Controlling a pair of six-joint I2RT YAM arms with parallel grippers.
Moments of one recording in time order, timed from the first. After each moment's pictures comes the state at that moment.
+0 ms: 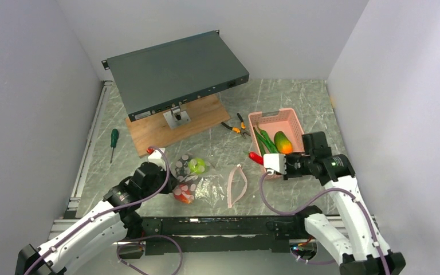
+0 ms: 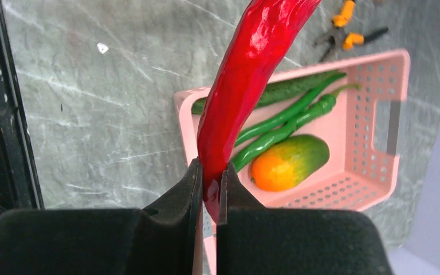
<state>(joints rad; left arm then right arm) -0.68 0.57 0.32 -0.39 -0.05 -0.61 0.25 0.83 0.87 -1.09 -0.48 -1.38</state>
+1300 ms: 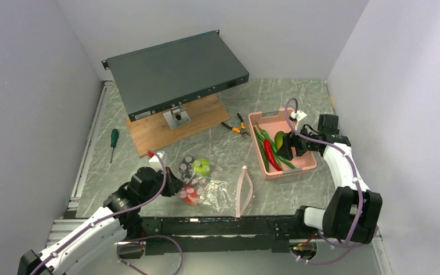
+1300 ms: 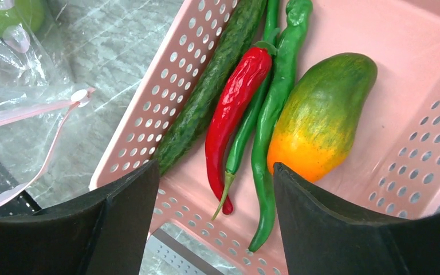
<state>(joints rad) -0.68 0.47 0.21 -0.24 0.08 -0.69 -0.19 1.24 0.84 -0.63 -0.74 -0.58</state>
